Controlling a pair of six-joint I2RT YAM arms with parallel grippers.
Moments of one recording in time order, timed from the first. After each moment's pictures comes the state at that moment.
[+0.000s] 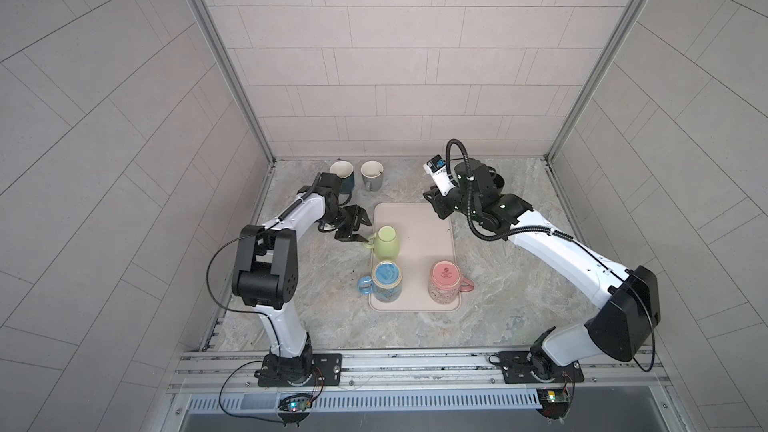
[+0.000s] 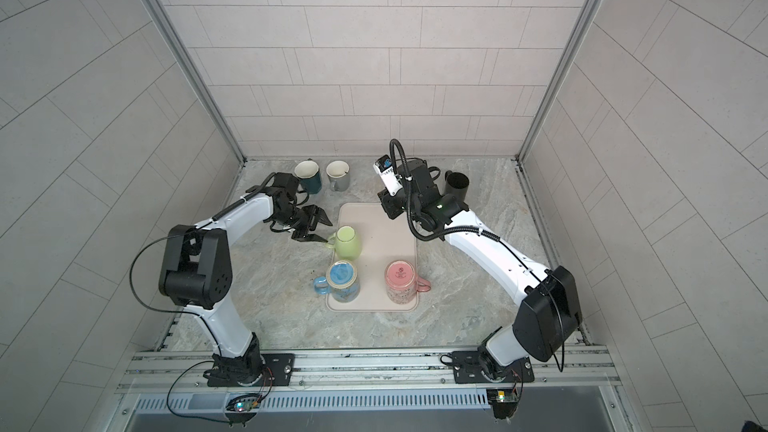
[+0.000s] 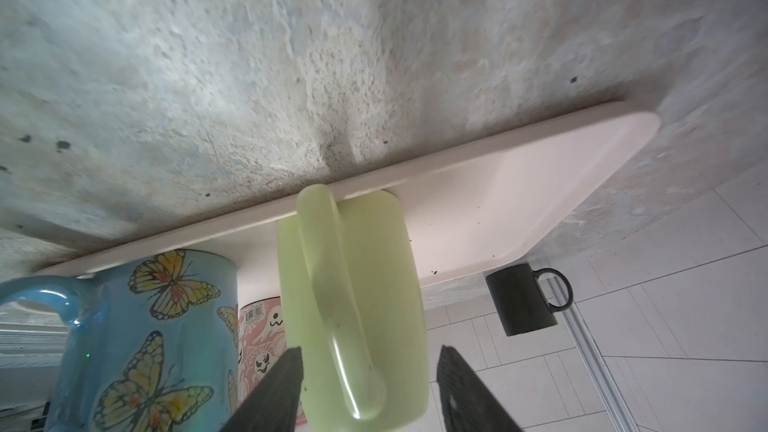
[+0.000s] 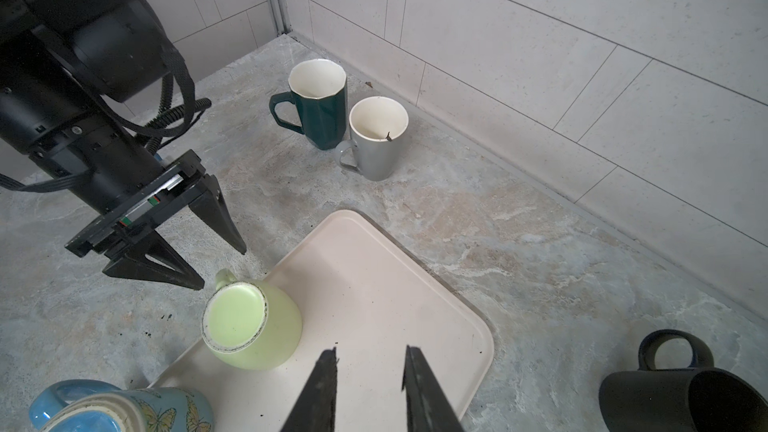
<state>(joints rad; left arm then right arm) -0.15 1.81 1.29 -0.84 0.66 -1.53 0.56 1.48 1.34 -0.39 -0.05 -0.07</state>
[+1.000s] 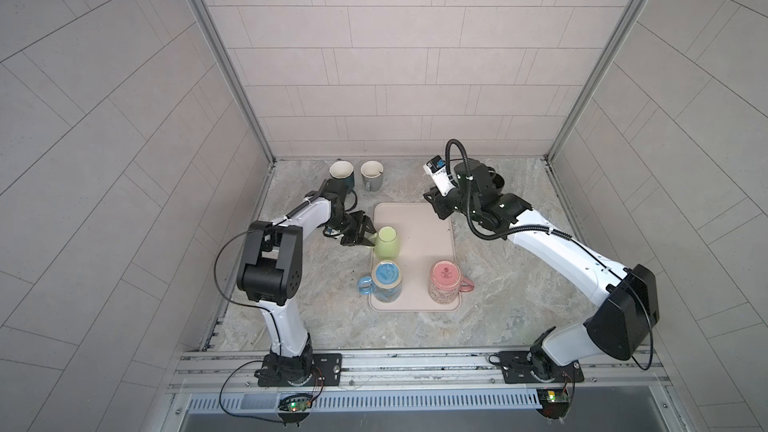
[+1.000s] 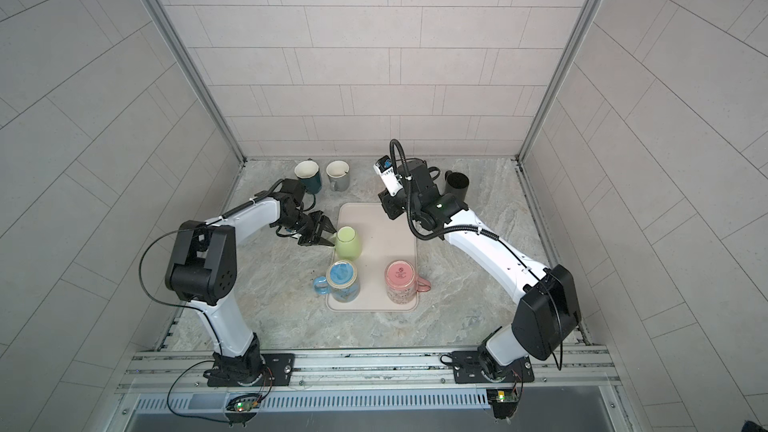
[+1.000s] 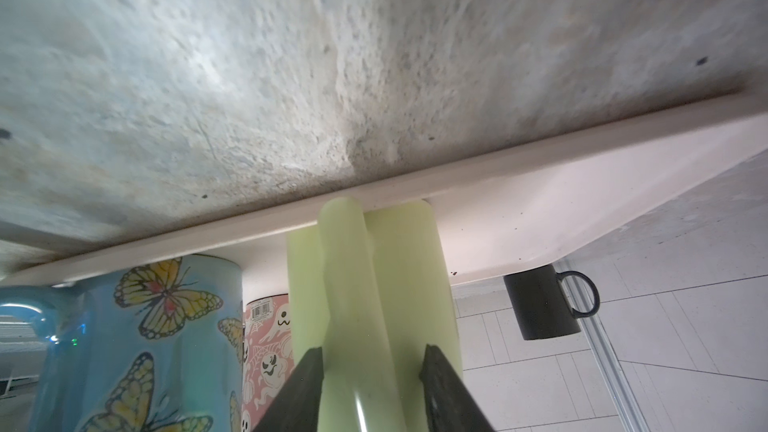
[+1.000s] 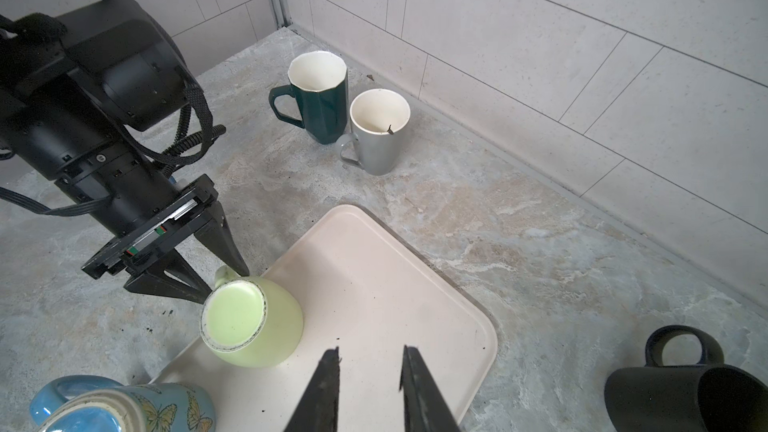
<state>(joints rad) -0.17 1.84 1.24 -0.79 0.71 -1.56 0.56 1.49 1.34 -0.40 -0.06 -0.07</state>
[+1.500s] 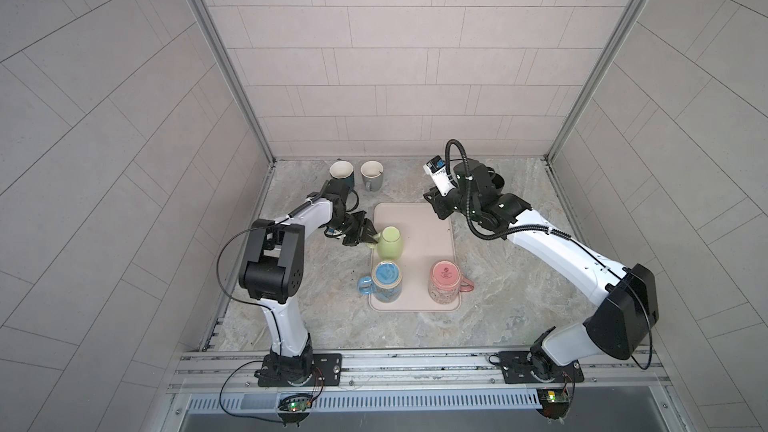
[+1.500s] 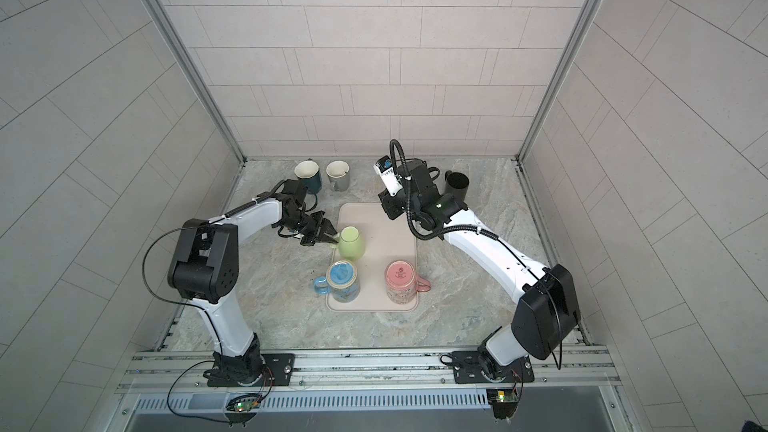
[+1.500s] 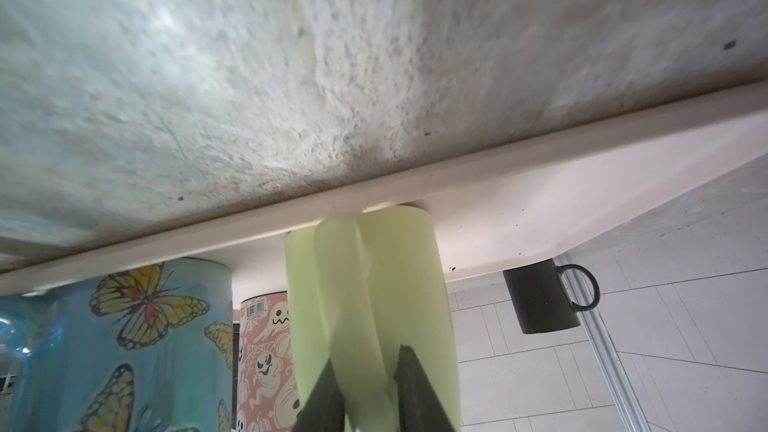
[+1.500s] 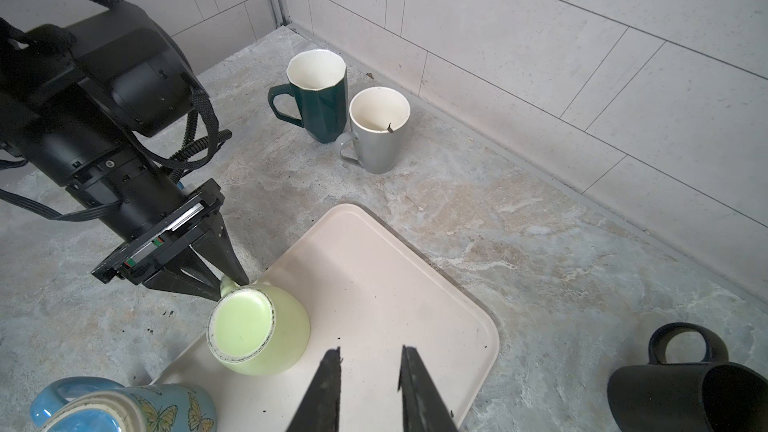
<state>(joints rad) -0.18 1.86 1.24 -0.75 0.74 -1.57 0.56 1.49 1.34 -0.40 -0.06 -0.06</state>
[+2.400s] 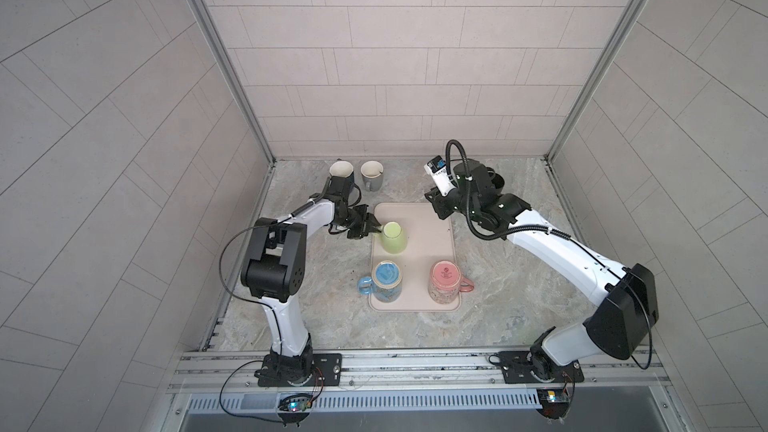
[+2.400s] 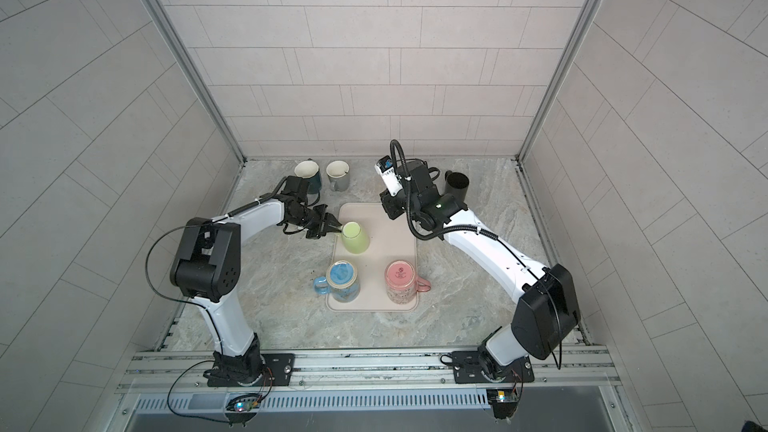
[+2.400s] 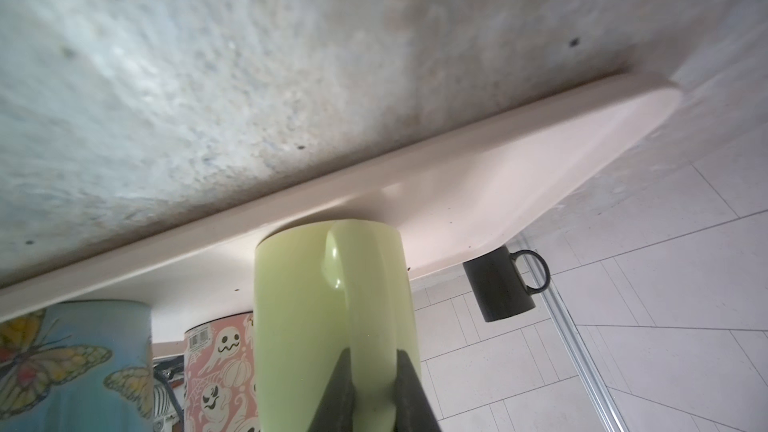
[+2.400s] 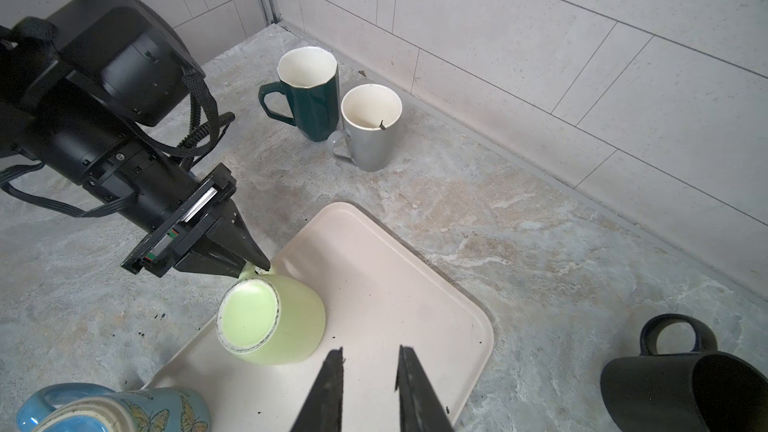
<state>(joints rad) -0.18 1.87 1.23 -0.53 0.70 -1.65 0.56 1.49 1.33 -0.40 -0.04 -0.05</state>
